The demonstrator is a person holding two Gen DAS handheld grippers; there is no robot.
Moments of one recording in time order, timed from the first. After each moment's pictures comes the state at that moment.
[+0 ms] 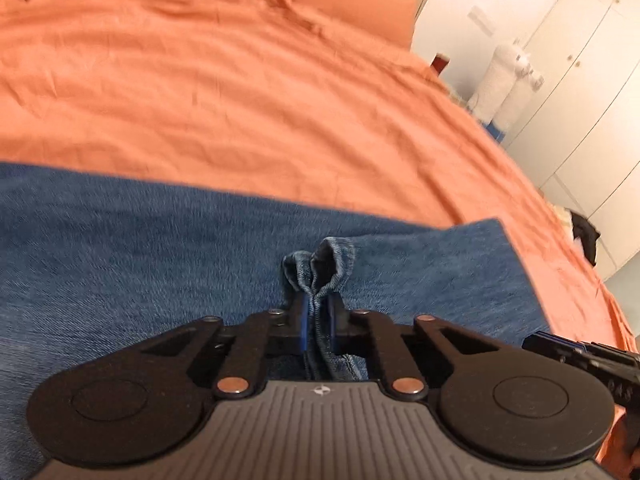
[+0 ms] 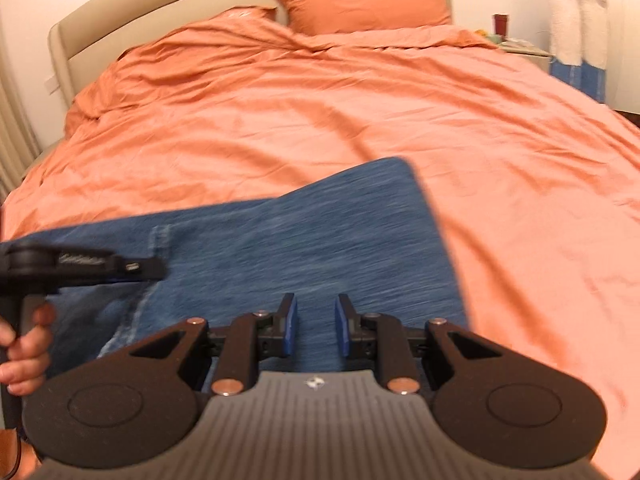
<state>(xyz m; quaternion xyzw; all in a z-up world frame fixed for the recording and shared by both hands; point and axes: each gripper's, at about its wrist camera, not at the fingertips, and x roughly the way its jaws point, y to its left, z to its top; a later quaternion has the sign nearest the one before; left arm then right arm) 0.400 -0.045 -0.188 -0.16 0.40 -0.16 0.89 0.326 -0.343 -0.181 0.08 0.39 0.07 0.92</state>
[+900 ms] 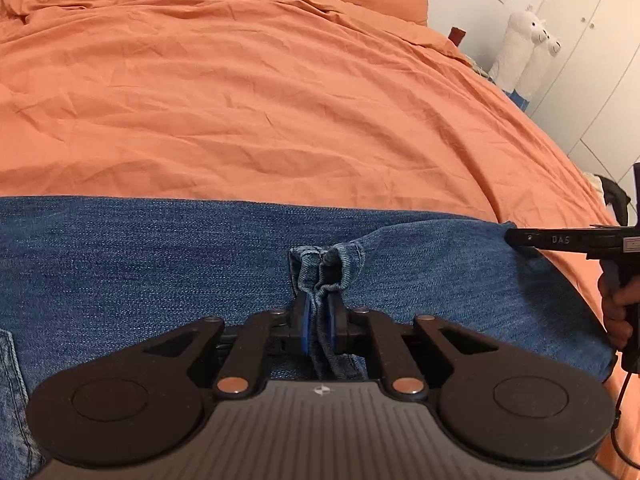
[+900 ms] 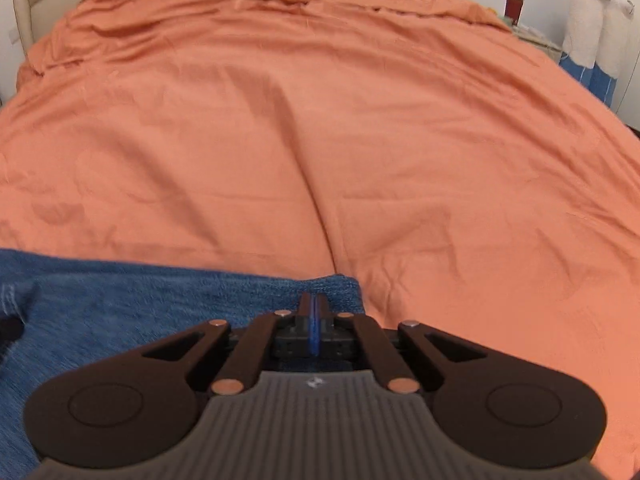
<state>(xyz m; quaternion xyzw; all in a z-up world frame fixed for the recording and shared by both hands) 0.419 -0.030 -0.192 -0.09 0.44 -0.13 0.88 0.491 -0.348 -0.231 0.00 0.46 0.05 0.89</state>
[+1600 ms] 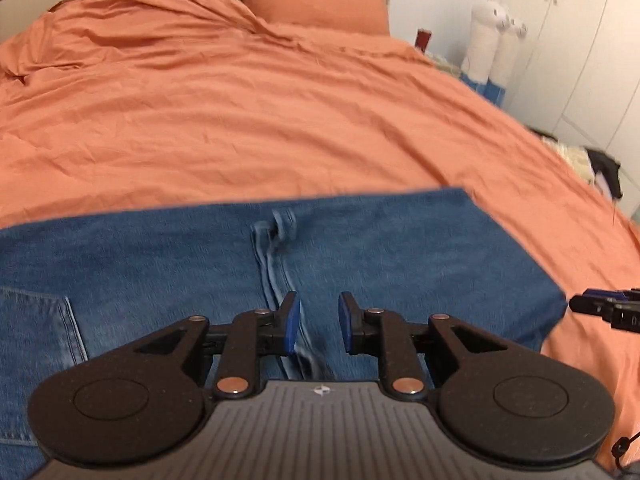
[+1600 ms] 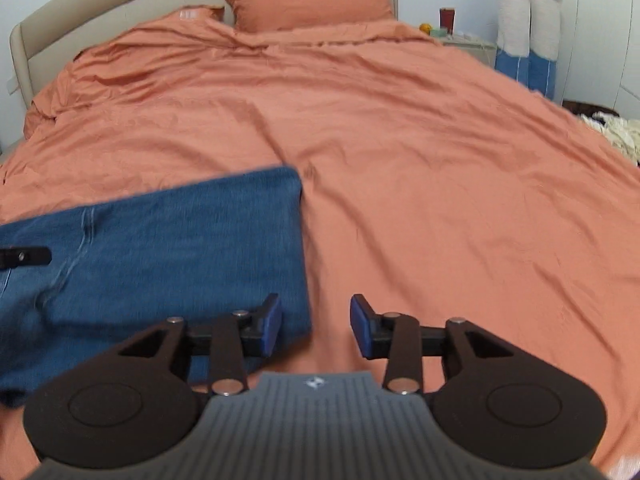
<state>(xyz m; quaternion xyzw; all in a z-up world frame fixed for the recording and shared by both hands) 0.345 -0.067 -0.137 -0.03 0.42 -0.14 0.90 0.274 -0.399 -0.177 0.07 0.43 0.02 0.90</state>
